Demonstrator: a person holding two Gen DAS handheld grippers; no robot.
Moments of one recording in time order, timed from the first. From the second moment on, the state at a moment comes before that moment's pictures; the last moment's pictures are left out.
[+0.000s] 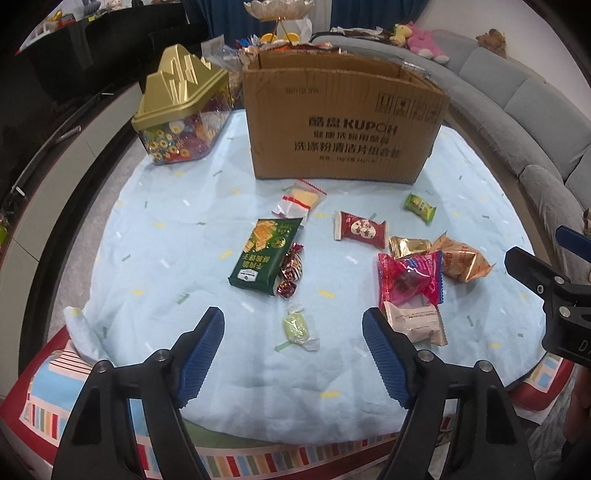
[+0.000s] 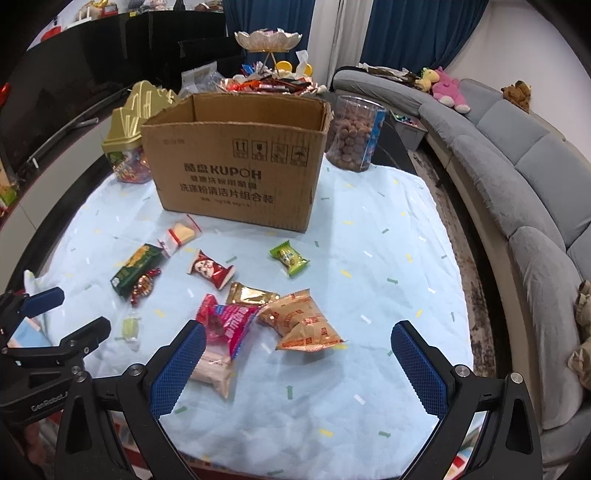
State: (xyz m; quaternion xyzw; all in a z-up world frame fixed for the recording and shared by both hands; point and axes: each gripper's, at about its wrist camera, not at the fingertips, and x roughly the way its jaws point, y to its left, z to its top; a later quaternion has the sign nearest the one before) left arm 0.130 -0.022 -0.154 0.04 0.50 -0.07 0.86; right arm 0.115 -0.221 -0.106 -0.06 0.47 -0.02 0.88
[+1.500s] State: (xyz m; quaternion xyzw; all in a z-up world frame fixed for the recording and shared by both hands) left arm 0.164 -0.019 -0.228 -0.01 0.57 -0.08 0.82; right arm 0.176 -0.189 -0.203 0.03 0.58 0.08 0.81
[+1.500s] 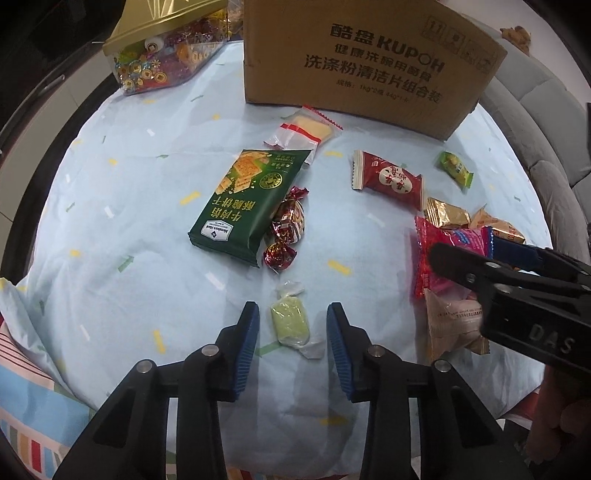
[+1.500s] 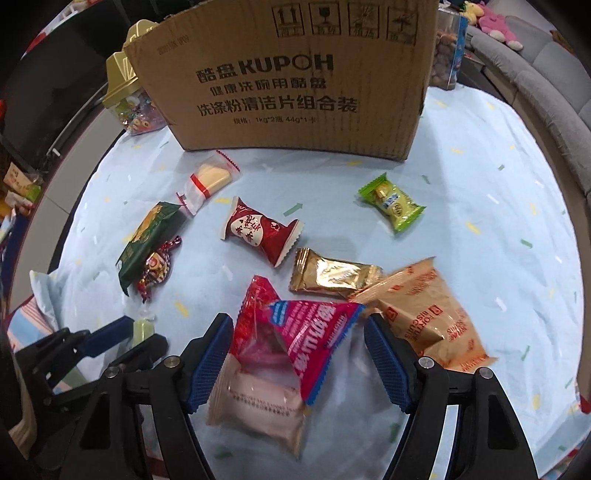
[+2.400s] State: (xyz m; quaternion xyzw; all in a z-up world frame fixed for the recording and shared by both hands) left arm 0.154 -0.015 -0.181 0.00 0.53 -0.08 0.84; right arm 0.165 -0.189 -0.158 0.02 0.55 0.08 0.83
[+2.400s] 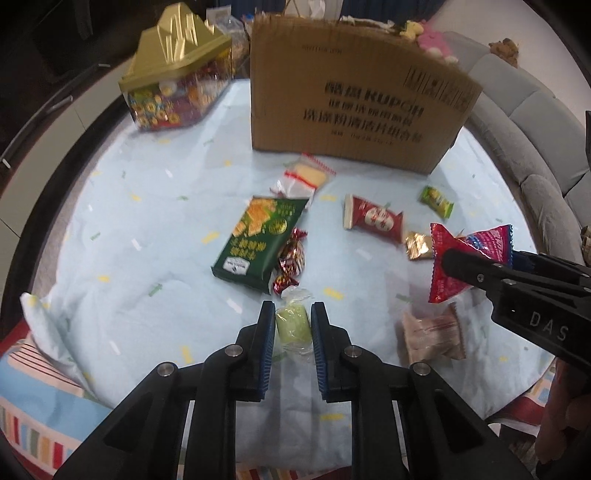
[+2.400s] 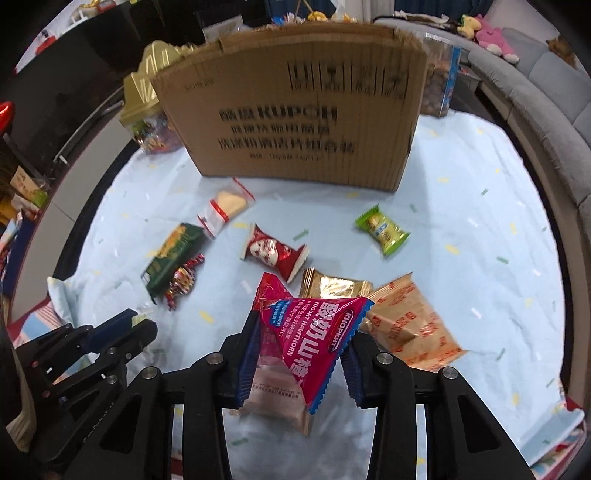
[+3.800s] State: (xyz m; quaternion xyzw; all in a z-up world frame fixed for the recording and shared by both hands) left arm 0.169 -0.022 -0.054 0.01 0.42 -0.09 0.90; right arm 0.155 -0.198 -0.033 0.01 0.43 0.06 0.90
